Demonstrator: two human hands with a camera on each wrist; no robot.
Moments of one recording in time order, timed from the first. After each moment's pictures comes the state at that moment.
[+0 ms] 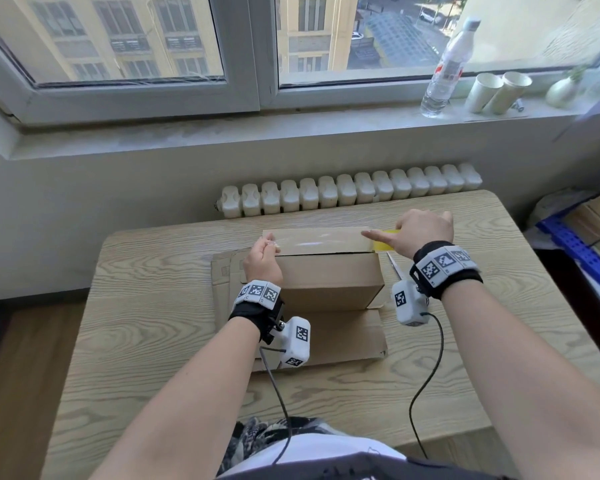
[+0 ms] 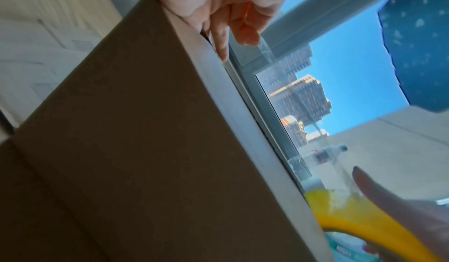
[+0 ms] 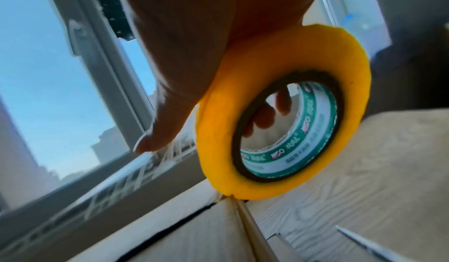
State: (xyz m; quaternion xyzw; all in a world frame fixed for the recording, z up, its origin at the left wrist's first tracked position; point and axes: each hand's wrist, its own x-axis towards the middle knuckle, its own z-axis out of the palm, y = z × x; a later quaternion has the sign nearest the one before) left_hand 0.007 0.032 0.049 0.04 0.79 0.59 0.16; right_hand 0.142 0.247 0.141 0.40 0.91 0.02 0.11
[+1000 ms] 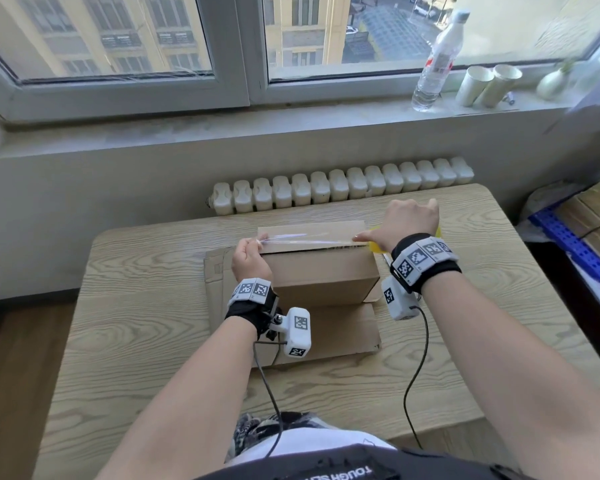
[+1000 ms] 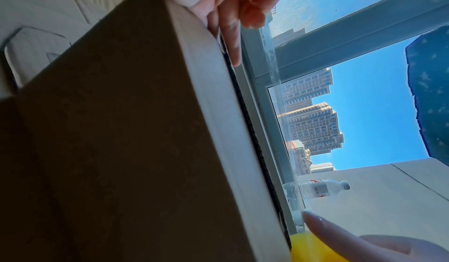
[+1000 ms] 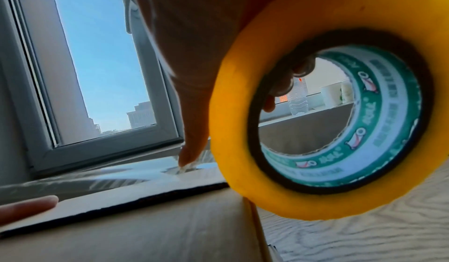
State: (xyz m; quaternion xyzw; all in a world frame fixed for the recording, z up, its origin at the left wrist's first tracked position) left_hand 0.012 0.037 0.047 -0.04 0.77 0.63 0.08; right_hand 0.132 0.236 0.144 0.42 0.90 0.09 0.08
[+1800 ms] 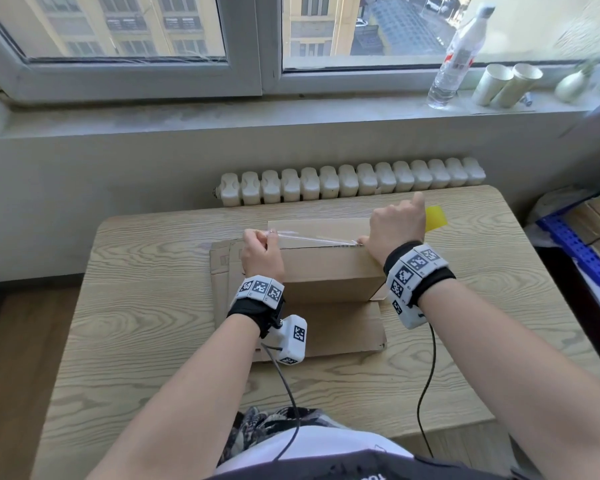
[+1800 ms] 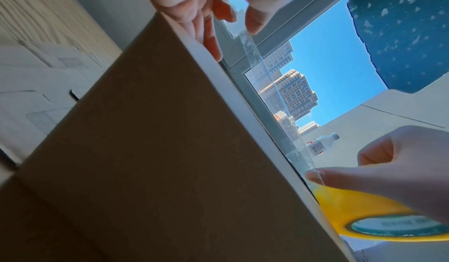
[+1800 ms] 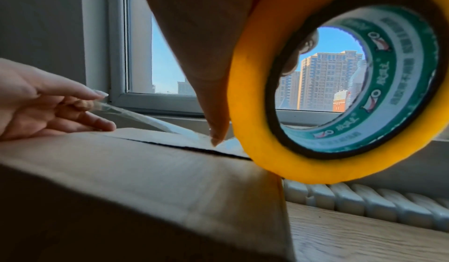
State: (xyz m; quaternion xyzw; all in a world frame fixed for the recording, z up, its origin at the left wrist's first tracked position) left_hand 0.013 0.031 0.054 0.02 0.85 0.53 0.07; right_hand 0.118 0.202 0.139 0.30 0.92 0.22 0.10
